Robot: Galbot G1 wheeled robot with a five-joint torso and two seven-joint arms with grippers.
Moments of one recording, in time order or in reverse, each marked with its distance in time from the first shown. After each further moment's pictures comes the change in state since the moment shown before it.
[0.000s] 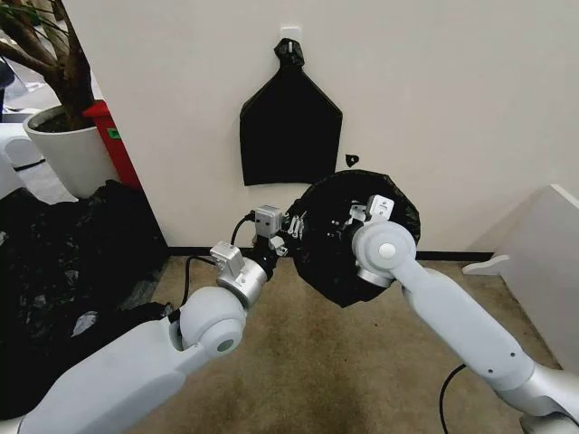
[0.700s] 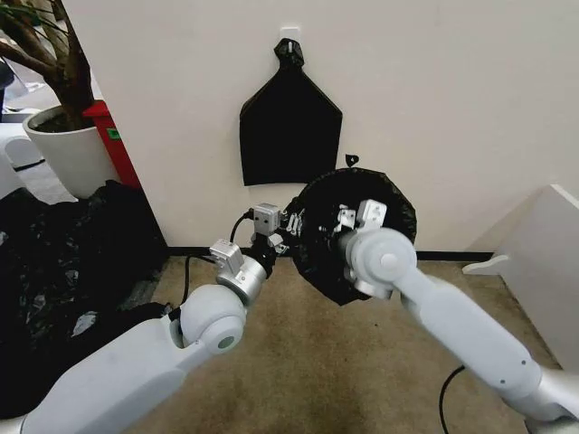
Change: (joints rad) left arm 0.003 -0.009 -0.002 0.000 0.015 0.003 0.002; right arm 0.069 0.011 -0.024 0.026 0.070 0.019 -0.007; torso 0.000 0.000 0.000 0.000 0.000
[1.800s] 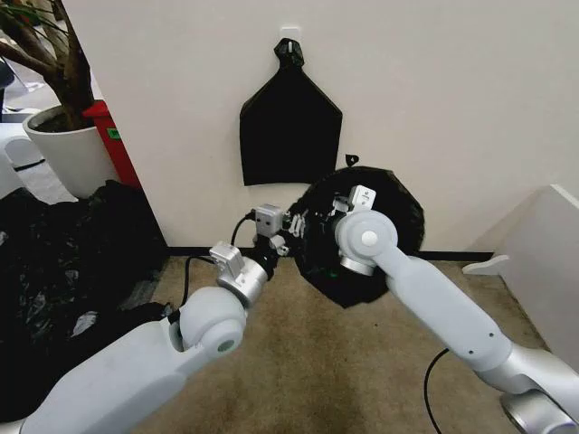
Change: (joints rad) left arm 0.010 -0.016 -0.049 0.009 -0.024 -0.005 -0.005; right arm 0.010 0.034 -0.011 -0.078 -0.066 -0.008 -0.028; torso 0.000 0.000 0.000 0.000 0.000
